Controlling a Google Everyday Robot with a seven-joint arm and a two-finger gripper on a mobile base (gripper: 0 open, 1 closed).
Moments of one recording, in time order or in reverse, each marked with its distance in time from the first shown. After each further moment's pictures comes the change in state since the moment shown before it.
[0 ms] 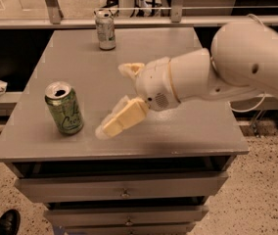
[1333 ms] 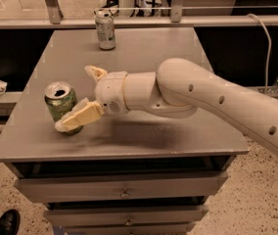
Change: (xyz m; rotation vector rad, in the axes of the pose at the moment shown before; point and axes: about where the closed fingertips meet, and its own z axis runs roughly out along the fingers) arm -0.013 -0.031 0.111 0.025 -0.229 -0.031
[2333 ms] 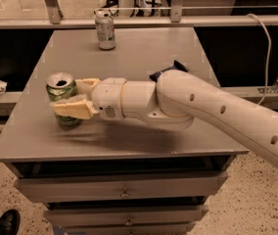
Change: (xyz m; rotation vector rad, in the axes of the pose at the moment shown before) arm -0.007 0.014 0.006 0.003 -0.098 0.128
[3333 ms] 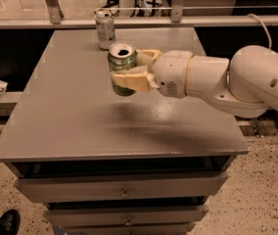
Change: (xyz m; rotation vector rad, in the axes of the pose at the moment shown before) arm -0.047 -0.061 -0.137 0.238 0.024 -0.125
